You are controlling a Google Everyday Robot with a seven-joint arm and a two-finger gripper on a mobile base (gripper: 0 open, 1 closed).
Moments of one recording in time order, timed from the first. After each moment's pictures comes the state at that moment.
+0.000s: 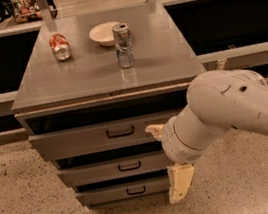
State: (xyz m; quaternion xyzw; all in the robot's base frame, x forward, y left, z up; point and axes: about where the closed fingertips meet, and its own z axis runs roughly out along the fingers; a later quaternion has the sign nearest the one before) arm 0.408 -0.045 0.748 -0.74 0.63 0.08 0.22
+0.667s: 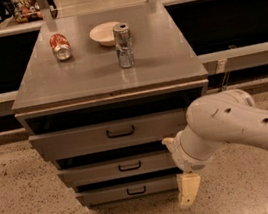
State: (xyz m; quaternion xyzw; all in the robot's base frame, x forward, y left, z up) arm 0.418 -0.081 0.670 -0.71 0.68 0.07 0.15
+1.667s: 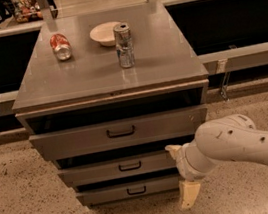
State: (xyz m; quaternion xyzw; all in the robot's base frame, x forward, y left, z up) arm 0.436 -0.095 0.604 -0.70 0.68 0.06 0.20
